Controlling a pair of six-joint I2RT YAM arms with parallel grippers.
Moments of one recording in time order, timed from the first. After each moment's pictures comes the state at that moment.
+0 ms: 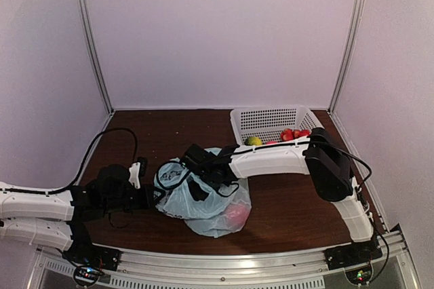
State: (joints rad) left arm -0.88 0.96 0.28 0.11 -0.07 -0.79; right arm 1.09 2.29 1.78 -0.58 0.17 0.33
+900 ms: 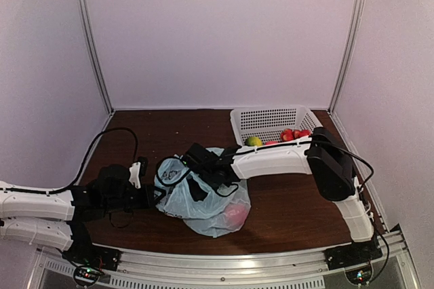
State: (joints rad) left arm -0.88 0.97 0.28 0.13 -0.07 -0.79; right arm 1.09 2.27 1.73 -0.48 0.15 0.40
